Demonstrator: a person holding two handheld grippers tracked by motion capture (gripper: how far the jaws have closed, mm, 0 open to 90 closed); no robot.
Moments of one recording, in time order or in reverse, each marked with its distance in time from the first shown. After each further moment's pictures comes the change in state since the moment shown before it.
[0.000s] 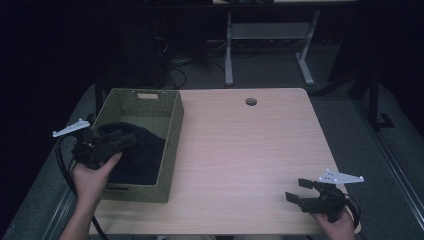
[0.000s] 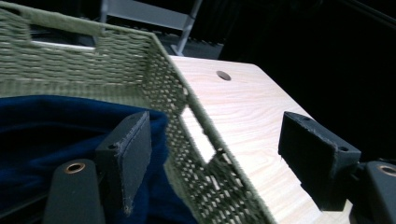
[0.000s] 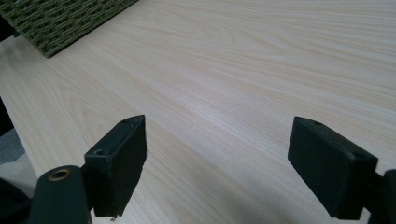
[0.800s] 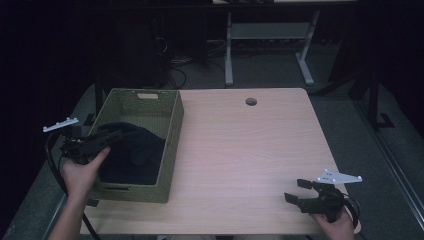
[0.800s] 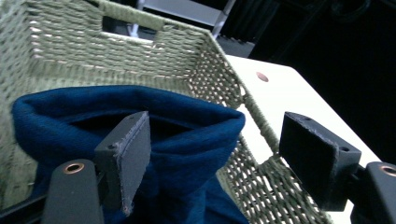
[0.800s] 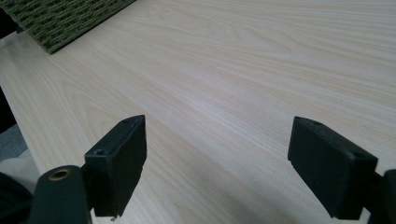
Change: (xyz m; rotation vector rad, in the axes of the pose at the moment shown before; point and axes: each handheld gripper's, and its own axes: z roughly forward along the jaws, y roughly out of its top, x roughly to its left) left arm 0.040 0.004 -0.006 0.020 0.117 -0.073; right arm 0.002 0.000 0.002 0.013 0.009 -0.004
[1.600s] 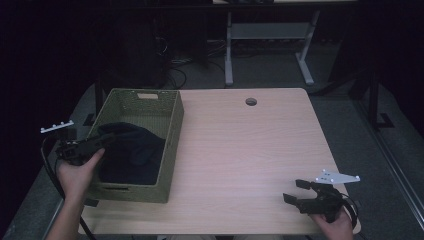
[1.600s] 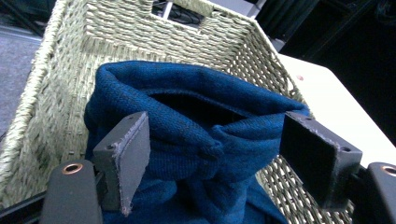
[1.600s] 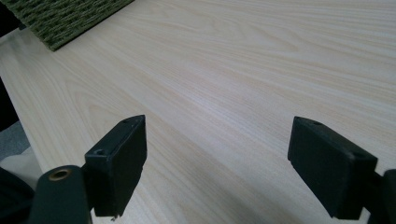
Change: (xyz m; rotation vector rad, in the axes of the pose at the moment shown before) left arm 0.025 -0.006 -0.001 0.028 0.102 -0.069; right arm 0.002 0.001 0.003 0.009 0.009 -0.006
